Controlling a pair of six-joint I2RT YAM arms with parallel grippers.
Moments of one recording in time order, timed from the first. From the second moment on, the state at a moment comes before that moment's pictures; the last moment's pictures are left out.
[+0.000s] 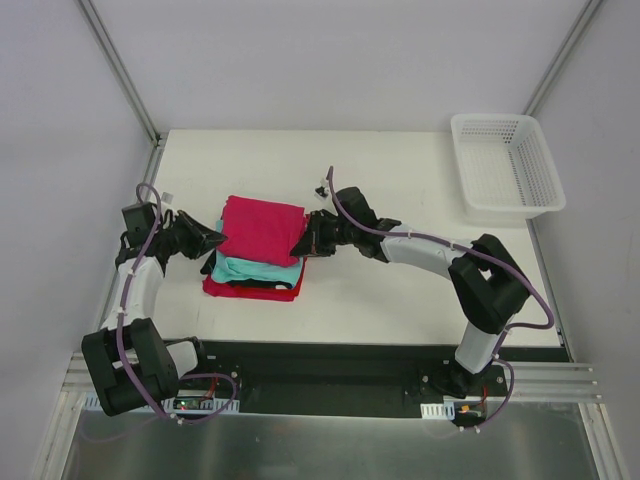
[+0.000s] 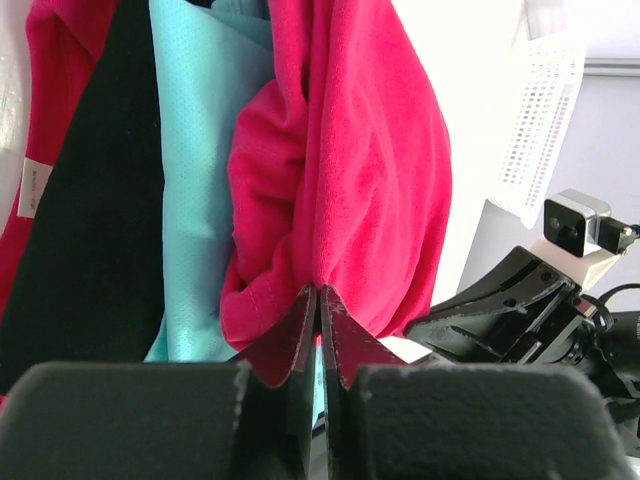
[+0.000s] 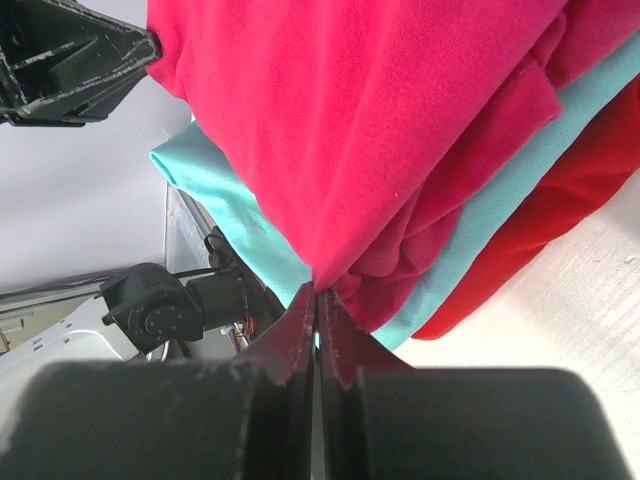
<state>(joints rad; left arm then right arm) 0.31 1.14 0.68 -0.32 0.77 -0.71 0.77 1.76 1.12 0.06 -0.51 0.84</state>
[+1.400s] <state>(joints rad) 0.31 1.12 0.80 -0.45 0.79 -0.70 0.75 1.66 1.14 -0.10 -0.52 0.77</state>
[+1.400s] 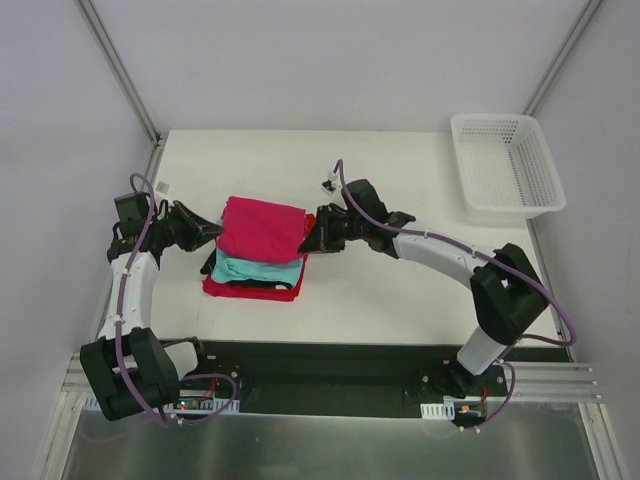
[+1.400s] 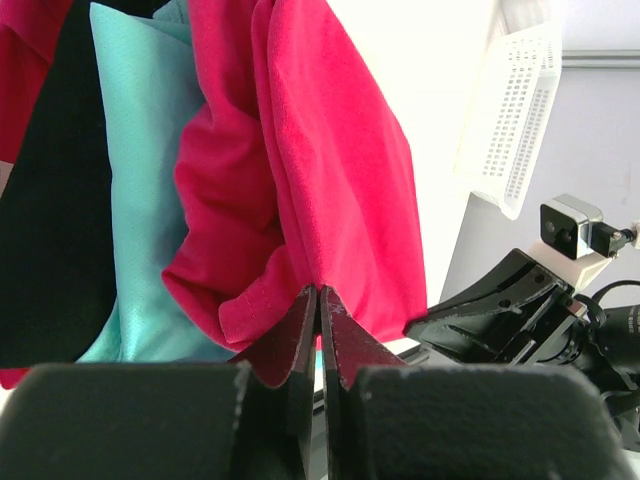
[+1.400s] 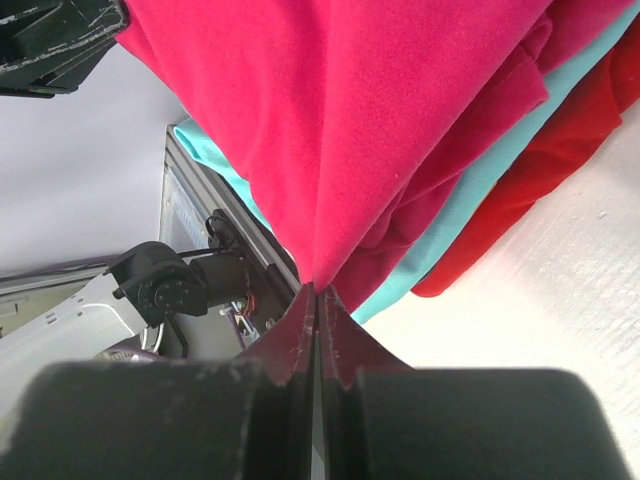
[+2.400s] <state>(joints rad) 0.36 1.01 0.77 -0.55 0.80 -0.66 0.79 1.57 1.06 -0.11 -0.48 0.77</state>
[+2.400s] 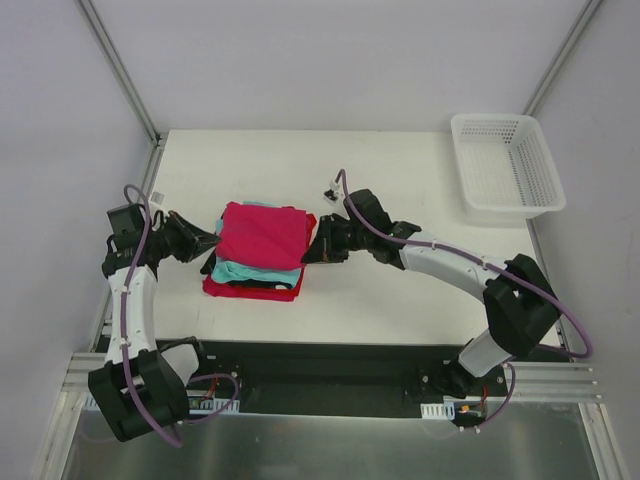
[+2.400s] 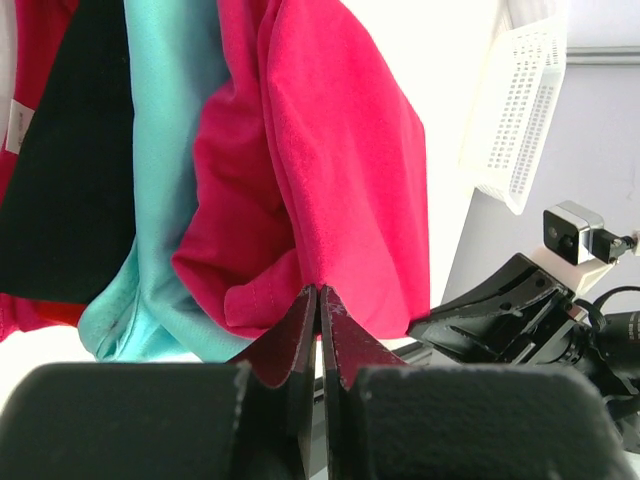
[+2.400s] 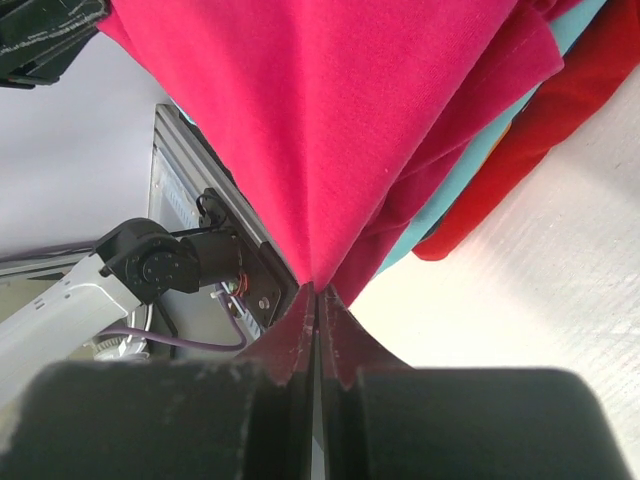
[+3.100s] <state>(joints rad) 0.38 1.16 0.71 -0.52 0.74 -0.61 0.77 1.76 1.10 -0.13 -0.48 0.71</state>
